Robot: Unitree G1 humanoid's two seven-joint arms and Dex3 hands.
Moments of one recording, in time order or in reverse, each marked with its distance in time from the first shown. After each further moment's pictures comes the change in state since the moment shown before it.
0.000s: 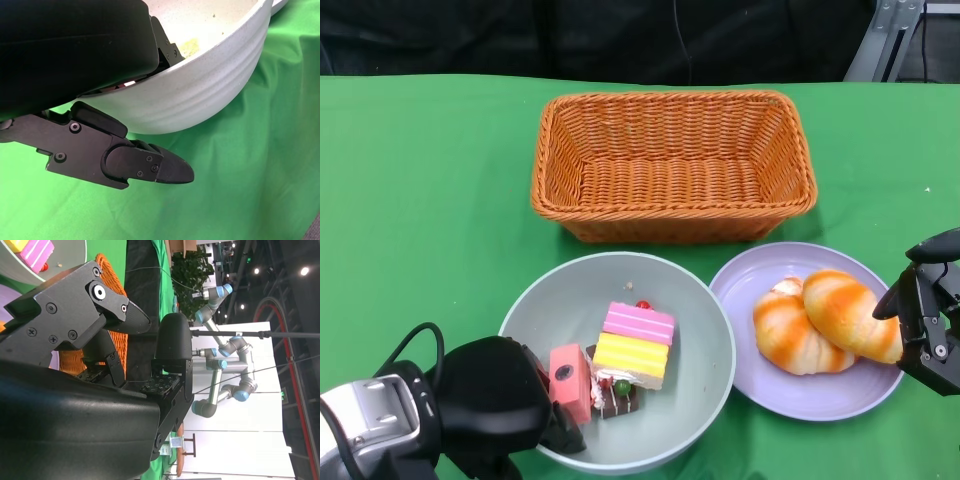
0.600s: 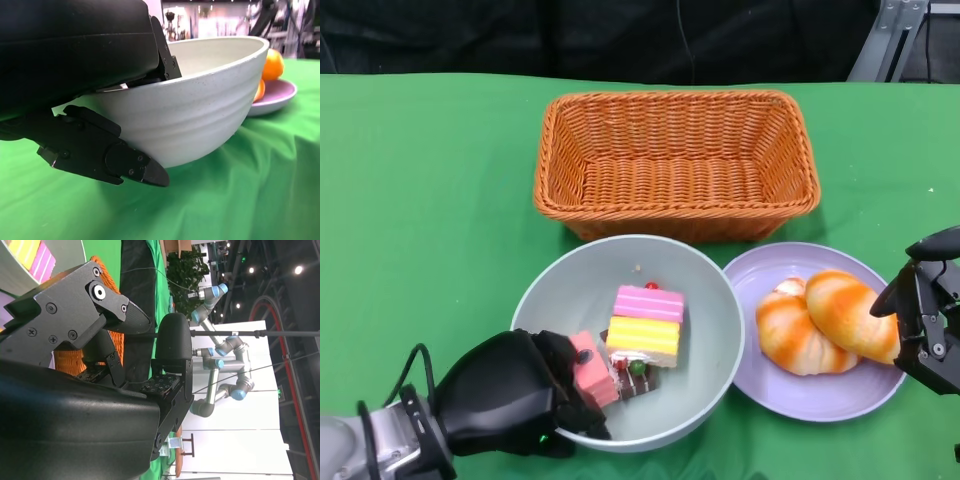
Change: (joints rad) left arm -0.135 -0.167 -0.130 0.499 0.172 -0.132 0.816; right arm 0.004 0.013 0.013 -0.014 0.002 -0.006 -0.017
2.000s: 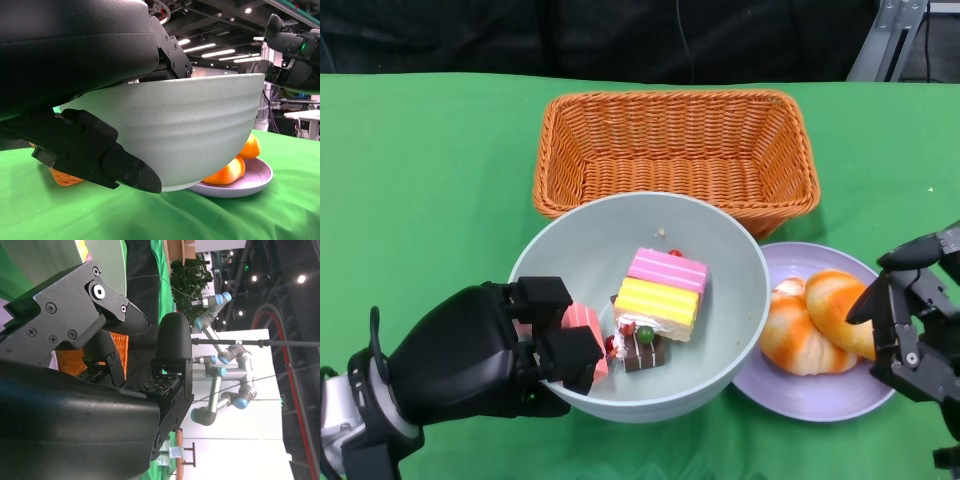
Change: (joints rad) left arm 0.019 0.130 0.110 -0.202 -0.129 -0.157 0.035; right arm 0.008 0.016 0.049 0.036 -0.041 -0.039 0.009
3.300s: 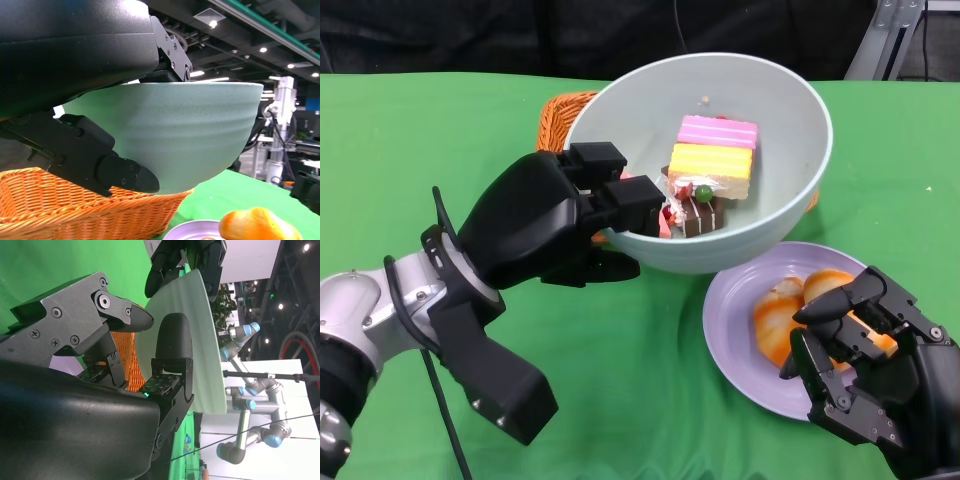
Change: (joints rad) left arm -0.327 -0.246 0.074 0.291 -0.132 -0.001 -0.154; right arm 0.057 0.013 0.130 0.090 -0.080 -0.057 0.046
